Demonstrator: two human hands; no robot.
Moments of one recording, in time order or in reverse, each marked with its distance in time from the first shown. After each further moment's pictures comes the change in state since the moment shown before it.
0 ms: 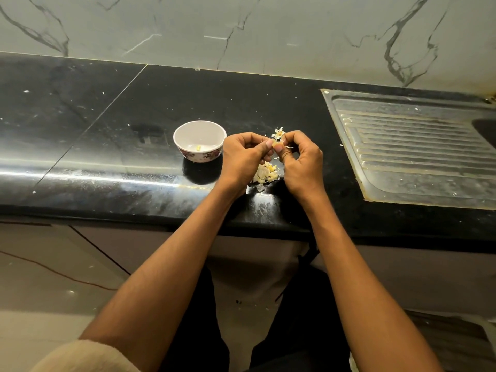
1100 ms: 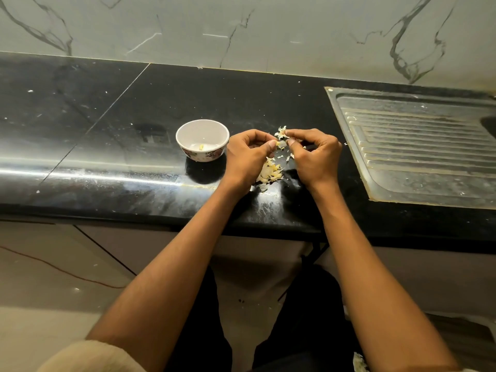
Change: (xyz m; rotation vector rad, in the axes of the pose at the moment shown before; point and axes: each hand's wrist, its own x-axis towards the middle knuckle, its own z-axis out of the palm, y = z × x) left_hand 0.002 -0.002 0.002 0.079 0.030 0.016; right_hand 0.016 0.010 -0.011 -0.061 0.143 -0.018
